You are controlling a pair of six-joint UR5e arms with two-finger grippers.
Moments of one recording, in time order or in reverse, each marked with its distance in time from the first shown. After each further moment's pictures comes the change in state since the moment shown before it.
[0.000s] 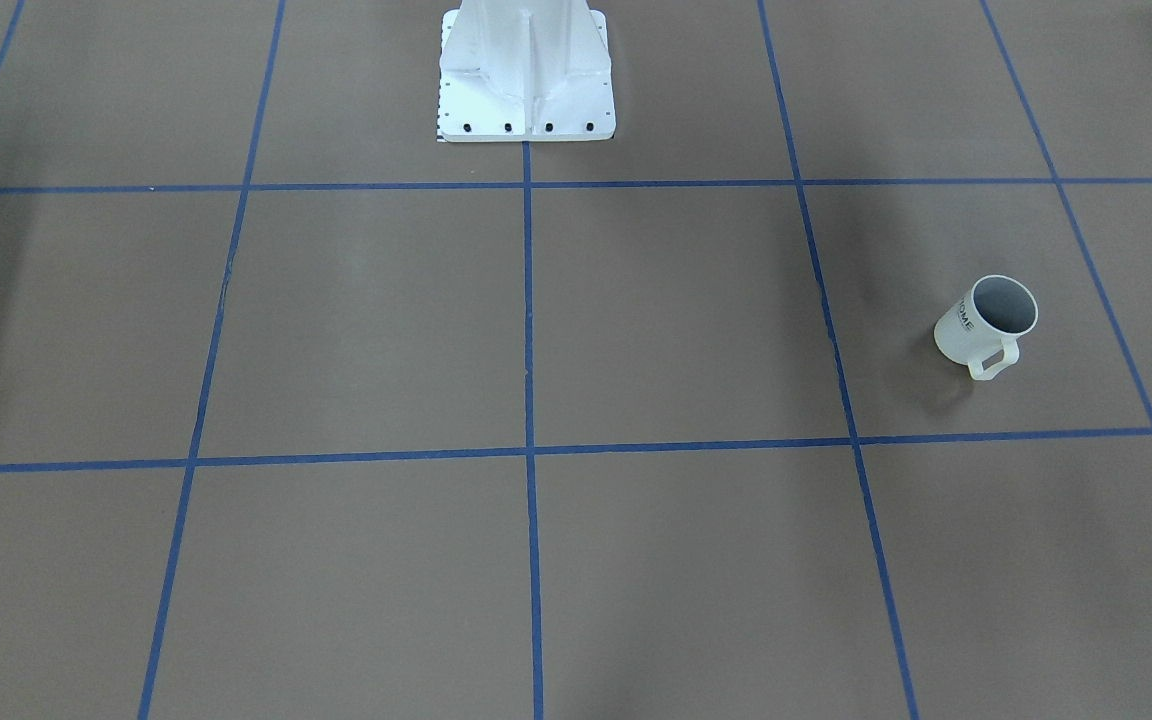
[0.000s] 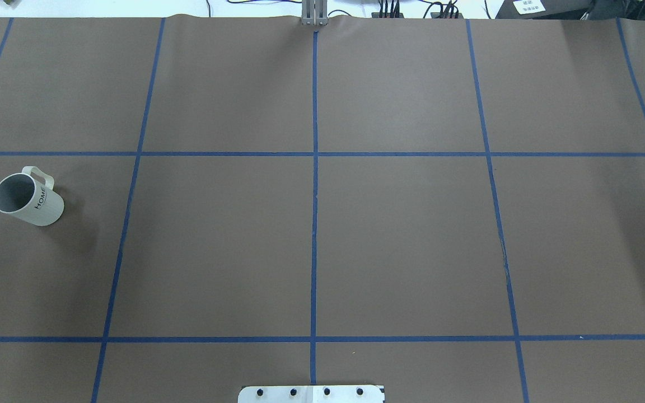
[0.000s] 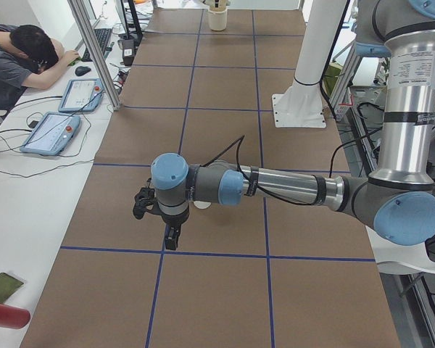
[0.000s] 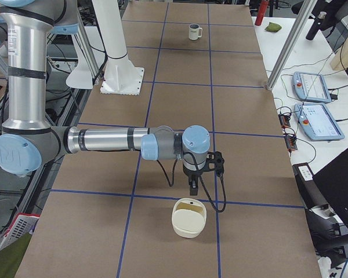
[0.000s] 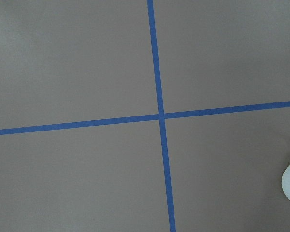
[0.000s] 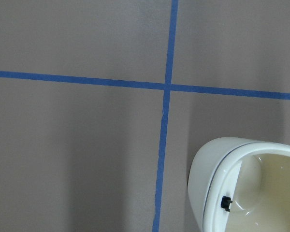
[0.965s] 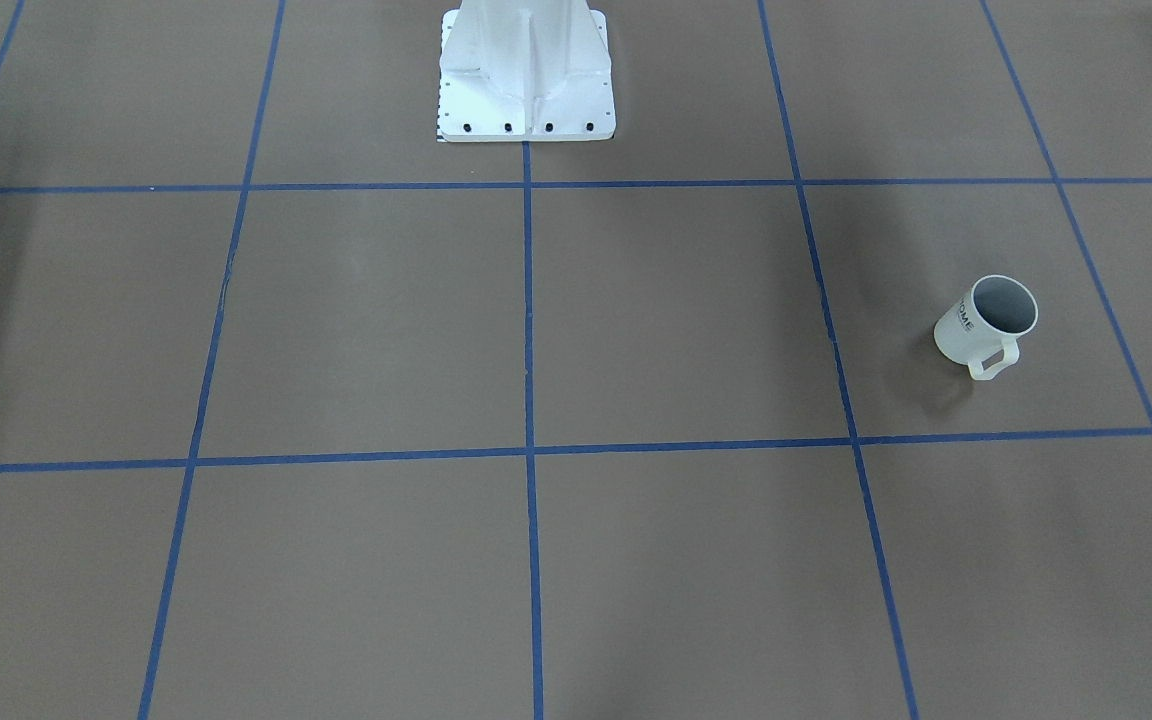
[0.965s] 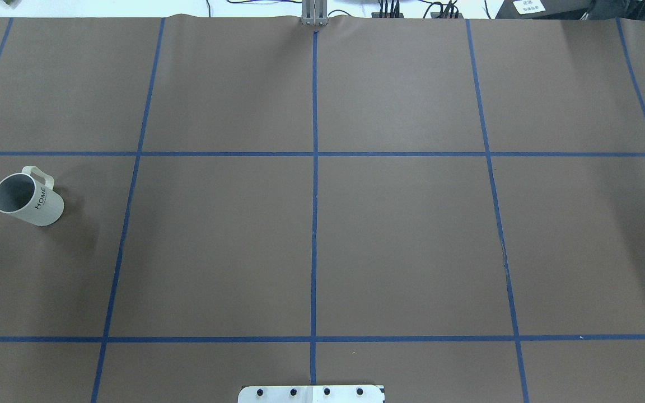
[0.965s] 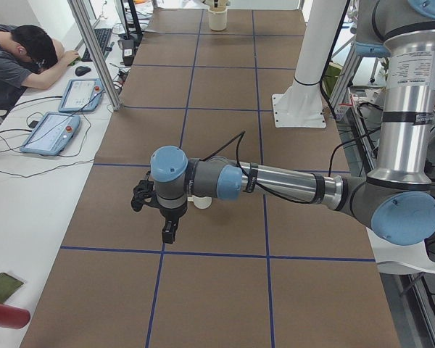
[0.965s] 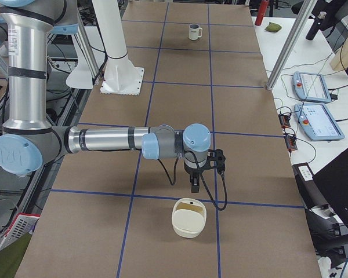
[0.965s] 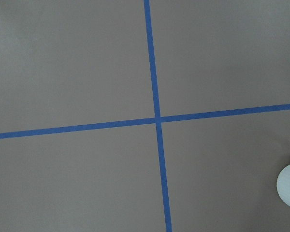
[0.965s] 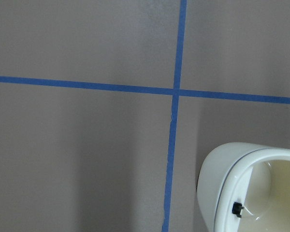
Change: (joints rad) left arm 0.014 -0.010 -0.033 -0.011 -0.004 -0.005; right arm -0.002 0.013 0.004 0.012 0.022 0.017
